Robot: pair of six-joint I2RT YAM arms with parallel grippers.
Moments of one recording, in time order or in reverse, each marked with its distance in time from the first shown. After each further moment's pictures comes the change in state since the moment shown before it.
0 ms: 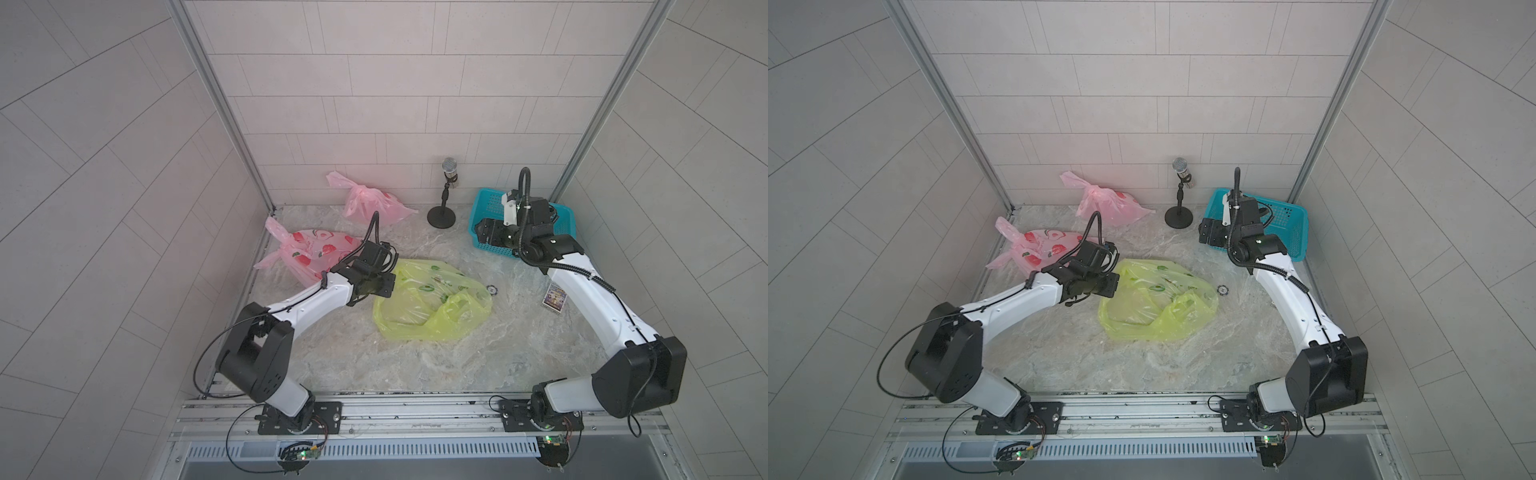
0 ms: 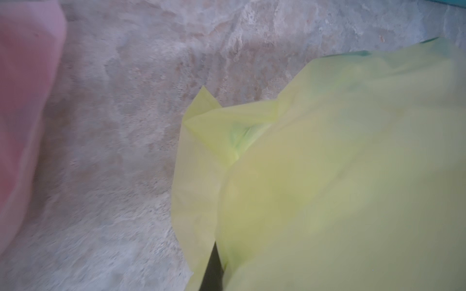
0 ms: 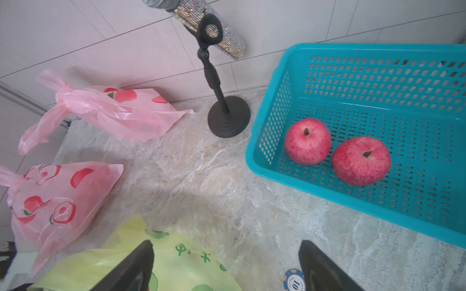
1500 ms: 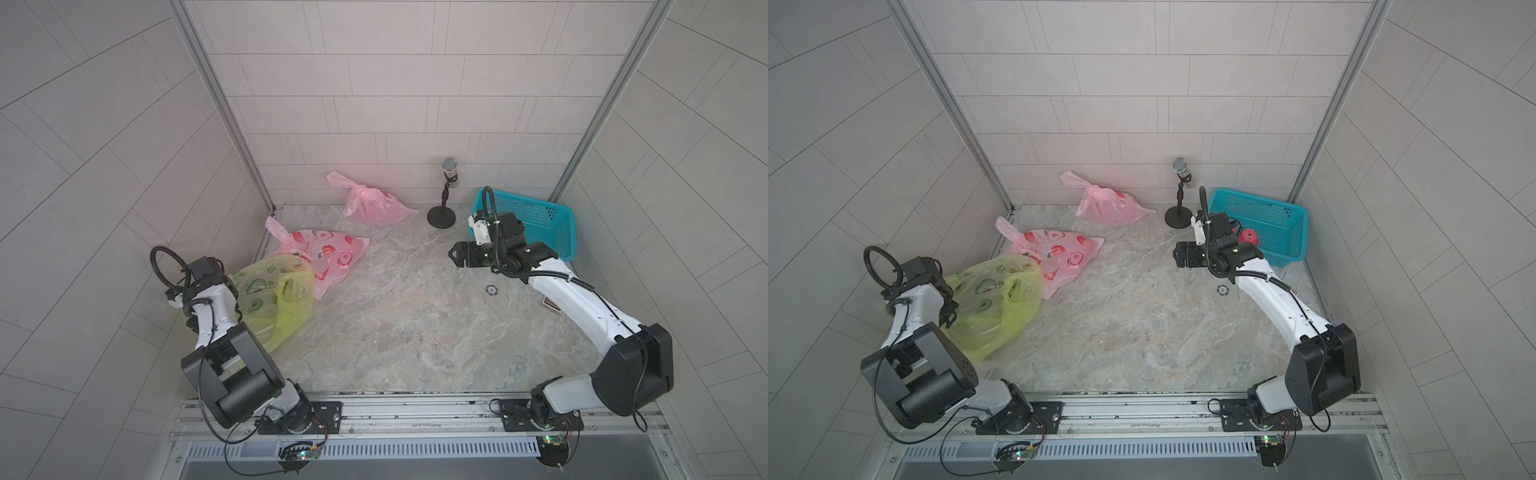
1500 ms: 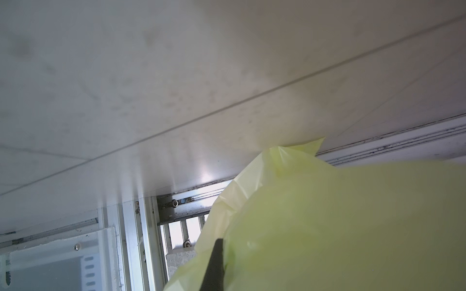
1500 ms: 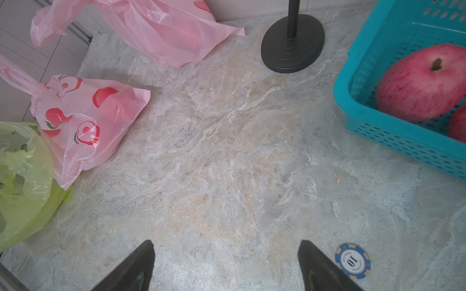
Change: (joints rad) left arm 1.238 -0.090 -0.054 -0.254 -0.511 -0.213; right arm 0.158 0.048 -0.076 -0.037 -0.082 -0.018
